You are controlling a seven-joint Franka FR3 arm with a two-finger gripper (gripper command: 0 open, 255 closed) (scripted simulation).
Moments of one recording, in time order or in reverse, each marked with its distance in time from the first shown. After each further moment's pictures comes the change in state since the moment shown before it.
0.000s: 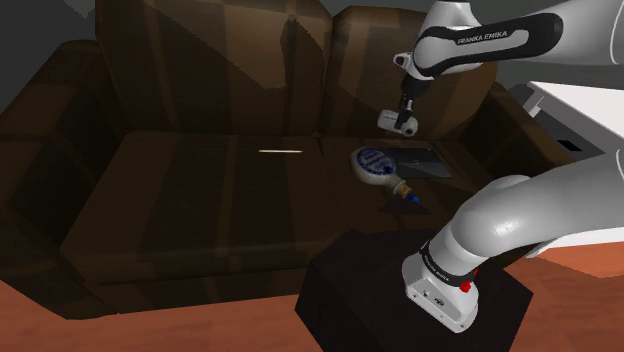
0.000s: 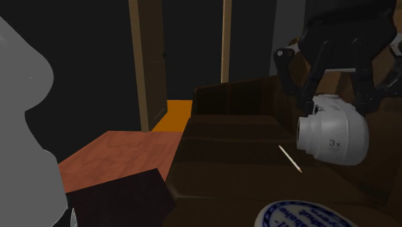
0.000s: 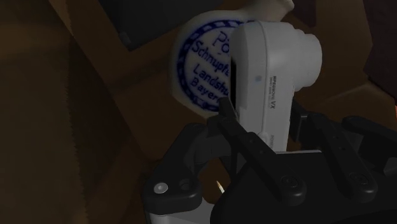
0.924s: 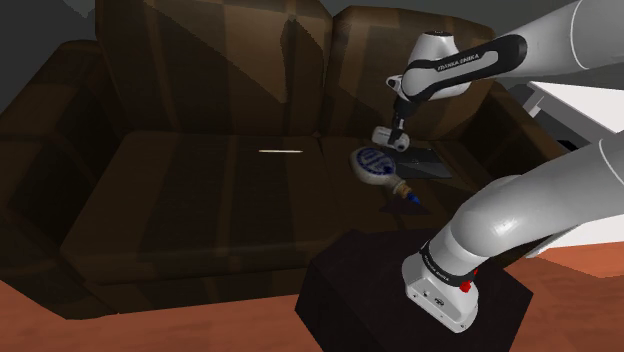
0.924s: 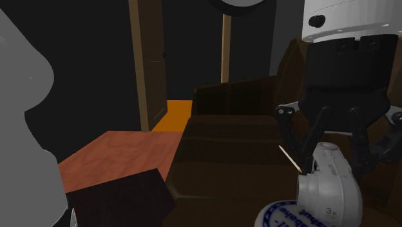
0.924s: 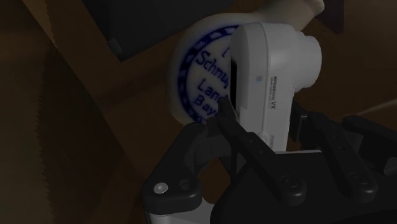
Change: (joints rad) arm -0.003 0.120 -0.048 -0.093 -0.010 0.213 -0.016
